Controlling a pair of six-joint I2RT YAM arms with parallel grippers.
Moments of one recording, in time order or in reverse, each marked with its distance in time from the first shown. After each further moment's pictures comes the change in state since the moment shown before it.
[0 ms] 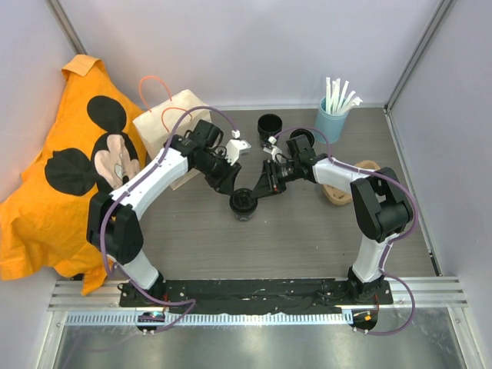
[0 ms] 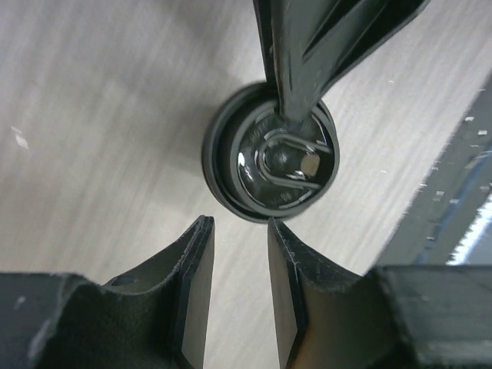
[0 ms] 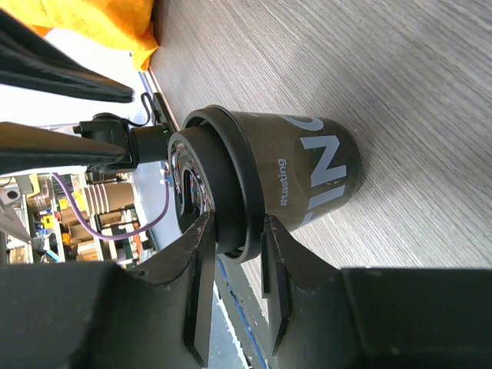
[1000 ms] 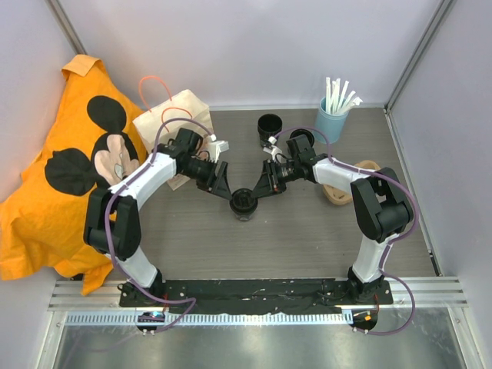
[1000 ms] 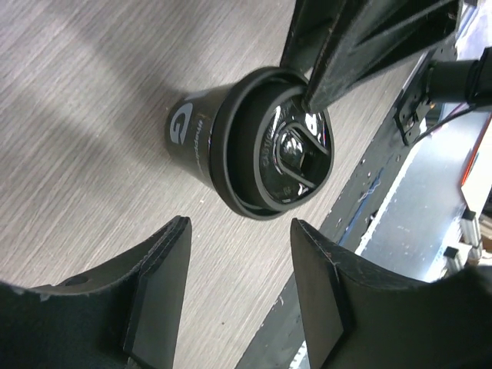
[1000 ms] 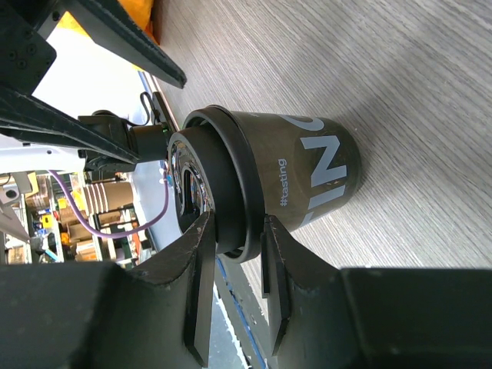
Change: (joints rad) left arm 0.186 0.007 -0.206 0.146 0.304 -0.268; right arm 0.000 -0.002 0.000 -0.005 0.000 -0.006
